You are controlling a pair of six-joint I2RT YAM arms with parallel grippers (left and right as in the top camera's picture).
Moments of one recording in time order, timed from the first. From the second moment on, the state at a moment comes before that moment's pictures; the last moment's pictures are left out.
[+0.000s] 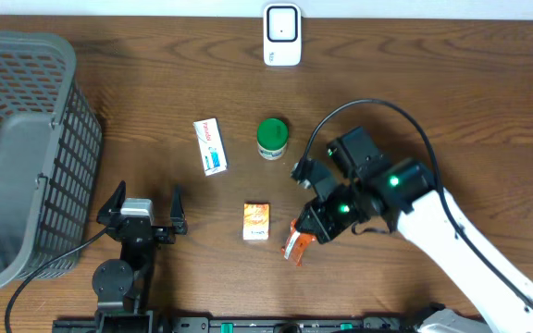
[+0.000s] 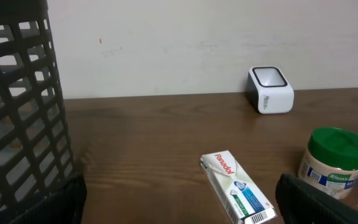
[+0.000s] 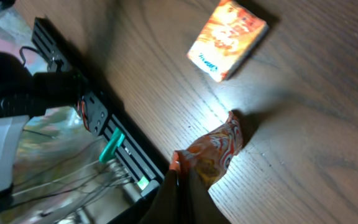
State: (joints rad) left arm 0.00 0.06 0.01 0.02 0.07 0.01; right arm 0.54 1.40 1.10 -1.03 -0.61 0.03
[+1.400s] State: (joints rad) left arm 0.00 0.06 0.01 0.02 0.07 0.01; right arm 0.55 1.57 0.99 -1.03 -0.48 0.77
